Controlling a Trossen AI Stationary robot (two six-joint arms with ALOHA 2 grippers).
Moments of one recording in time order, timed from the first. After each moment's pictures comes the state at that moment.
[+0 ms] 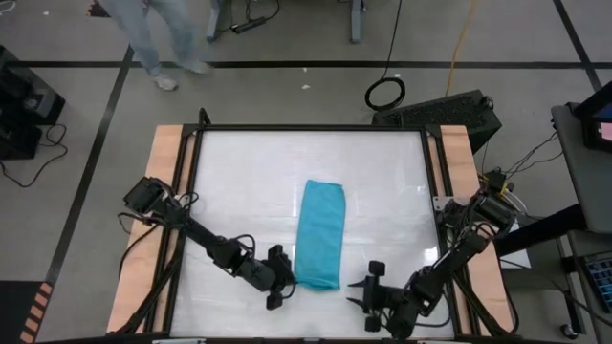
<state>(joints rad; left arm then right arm) -0.55 1.84 0.88 0.27 -0.24 -0.60 0.91 1.85 0.89 0.06 0.83 0.74</state>
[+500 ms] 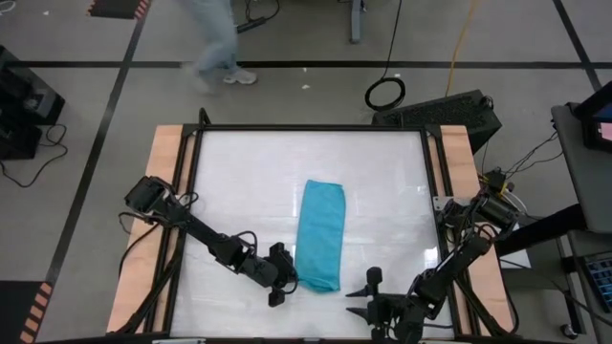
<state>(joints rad) -0.52 1.84 0.88 0.27 -0.21 -0.60 0.95 1.85 0.89 0.24 0.86 0.33</state>
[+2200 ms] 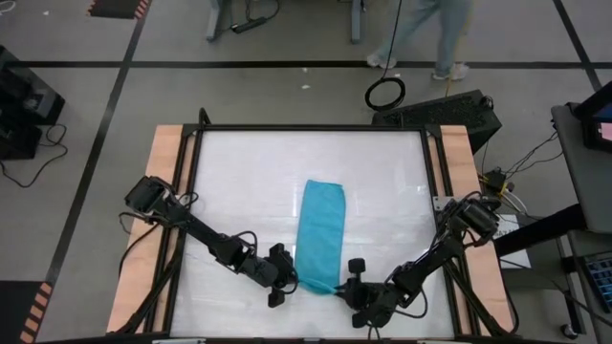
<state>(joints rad) -0.52 1.84 0.88 0.27 -0.19 -0.62 0.78 1.98 0.89 0.30 0.67 0.38</state>
